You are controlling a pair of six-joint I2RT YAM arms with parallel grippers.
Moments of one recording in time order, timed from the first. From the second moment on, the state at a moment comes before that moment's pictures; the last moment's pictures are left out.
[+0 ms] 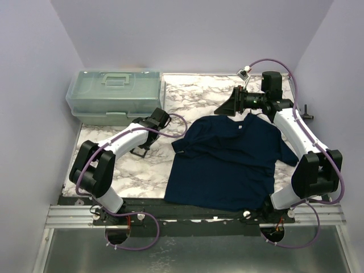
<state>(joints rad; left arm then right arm) -0.51 1.60 1.06 -0.75 -0.47 0.30 0.14 1.53 1.28 -0.29 -1.09 0.21</state>
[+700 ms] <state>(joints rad) -0.52 1.70 1.06 -0.72 -0.52 0.29 0.14 1.53 1.28 -0.31 -1.09 0.20</state>
